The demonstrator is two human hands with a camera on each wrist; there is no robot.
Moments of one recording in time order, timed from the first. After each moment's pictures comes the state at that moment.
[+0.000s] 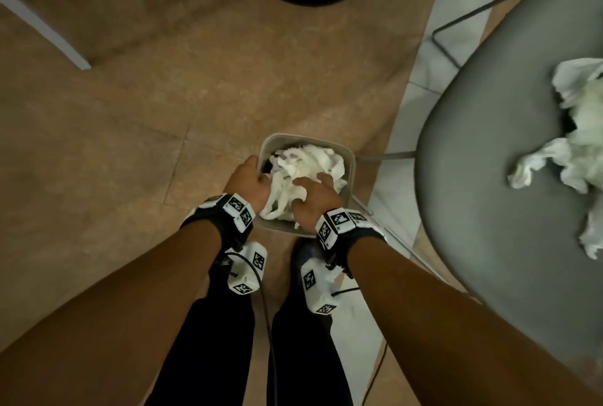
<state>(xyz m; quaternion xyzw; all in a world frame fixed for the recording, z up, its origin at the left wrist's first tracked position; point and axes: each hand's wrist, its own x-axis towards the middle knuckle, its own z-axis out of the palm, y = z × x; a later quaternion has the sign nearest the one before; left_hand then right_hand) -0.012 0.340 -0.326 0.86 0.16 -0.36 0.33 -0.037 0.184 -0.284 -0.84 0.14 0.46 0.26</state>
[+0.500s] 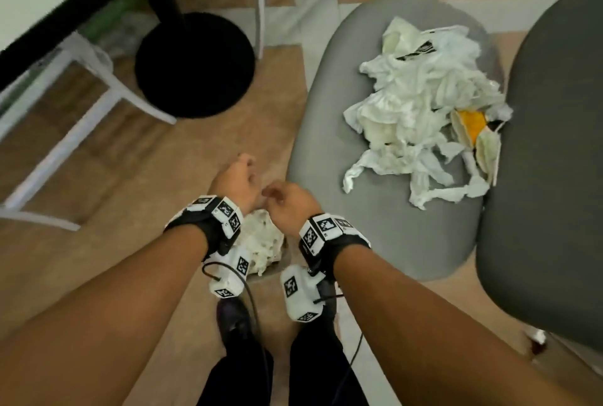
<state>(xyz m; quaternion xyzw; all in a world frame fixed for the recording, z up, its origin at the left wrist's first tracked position) 0.084 0.200 -0.102 0.93 -0.11 -0.24 0.26 -0.002 0.088 -0.074 -0.84 0.21 0.24 0.44</state>
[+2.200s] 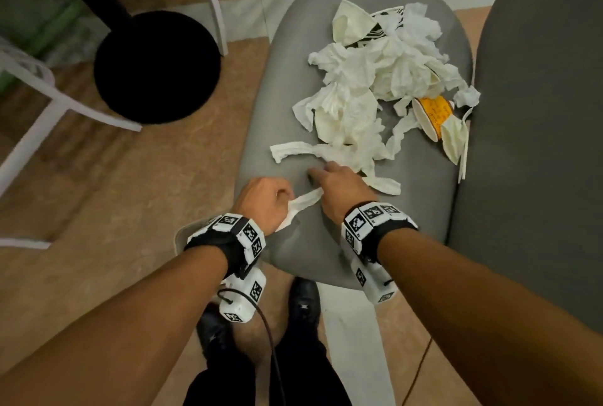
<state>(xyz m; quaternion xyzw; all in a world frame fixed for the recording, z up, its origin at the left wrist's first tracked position) 0.021 0.070 -0.113 0.89 -0.22 -0.29 0.28 -0.045 -0.091 -0.103 -0.95 0.14 0.21 0.19</state>
